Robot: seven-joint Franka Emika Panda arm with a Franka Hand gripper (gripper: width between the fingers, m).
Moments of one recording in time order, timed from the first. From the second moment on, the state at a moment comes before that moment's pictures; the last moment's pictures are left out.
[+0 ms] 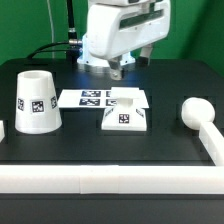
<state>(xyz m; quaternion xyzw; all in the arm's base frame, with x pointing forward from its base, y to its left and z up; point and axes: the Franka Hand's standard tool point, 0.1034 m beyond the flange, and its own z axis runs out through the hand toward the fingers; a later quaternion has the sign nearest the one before) 0.478 0.013 0.106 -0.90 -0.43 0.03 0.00</state>
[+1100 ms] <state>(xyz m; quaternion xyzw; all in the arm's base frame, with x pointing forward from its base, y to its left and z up) 0.465 0.008 0.095 -1.00 -0.04 0.04 0.00</state>
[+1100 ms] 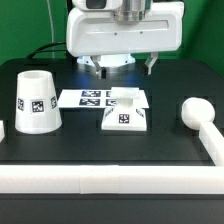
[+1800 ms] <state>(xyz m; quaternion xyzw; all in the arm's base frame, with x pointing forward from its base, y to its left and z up) 0.461 0.004 0.072 -1.00 0.04 0.03 0.01</state>
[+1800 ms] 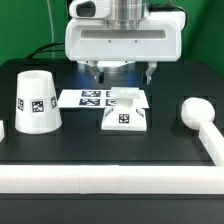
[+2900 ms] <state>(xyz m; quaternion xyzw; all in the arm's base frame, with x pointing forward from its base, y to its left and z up) 0.454 0.009 0.051 -1.00 0.04 0.05 0.01</state>
